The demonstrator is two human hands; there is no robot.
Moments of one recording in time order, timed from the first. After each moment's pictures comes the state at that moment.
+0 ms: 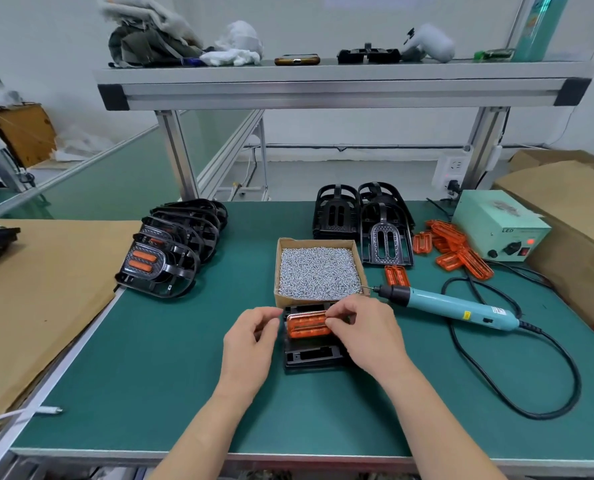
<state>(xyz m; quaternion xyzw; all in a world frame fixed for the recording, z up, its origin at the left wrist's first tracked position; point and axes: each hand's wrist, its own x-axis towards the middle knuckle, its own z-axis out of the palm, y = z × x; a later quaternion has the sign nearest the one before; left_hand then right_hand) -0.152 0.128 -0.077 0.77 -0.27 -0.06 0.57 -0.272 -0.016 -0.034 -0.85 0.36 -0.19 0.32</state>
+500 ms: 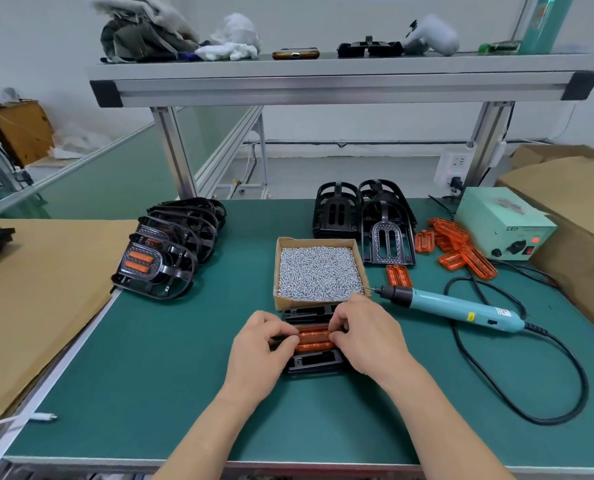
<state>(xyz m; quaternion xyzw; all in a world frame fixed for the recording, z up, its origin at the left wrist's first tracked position) -0.154 0.124 -0.072 0.80 -0.35 -0.08 0.47 -0.268 -0.020 -0.029 -0.93 0.31 -0.10 0.20</state>
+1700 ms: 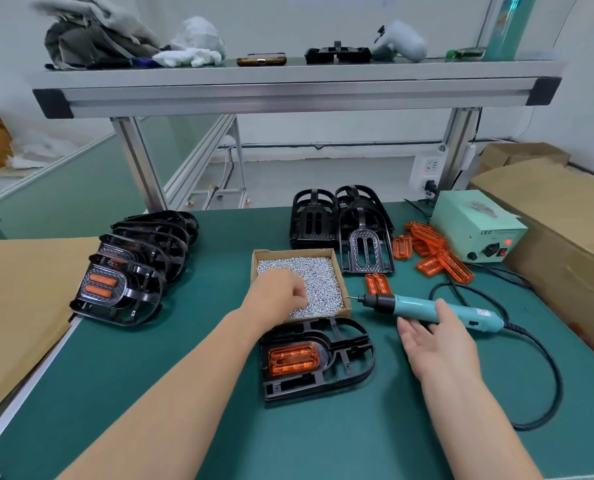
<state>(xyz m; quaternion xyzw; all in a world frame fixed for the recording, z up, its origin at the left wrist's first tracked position) -0.091 0.004 -0.026 0.83 -0.53 -0.08 0.16 -0.314 -0.090 -0.026 -0.10 0.45 -0.45 0.77</state>
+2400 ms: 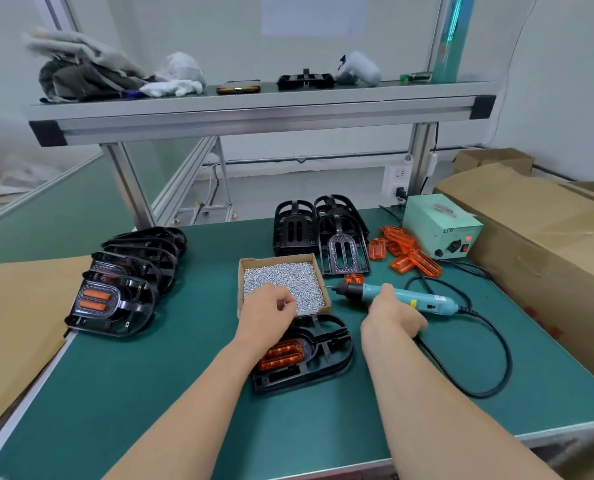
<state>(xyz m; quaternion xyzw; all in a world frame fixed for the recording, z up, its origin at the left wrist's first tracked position) -0.132 0.030 -0.038 0.83 -0.45 -0.05 0.34 -0.270 -0.099 -0.029 -0.19 0.66 -0.45 0.58</state>
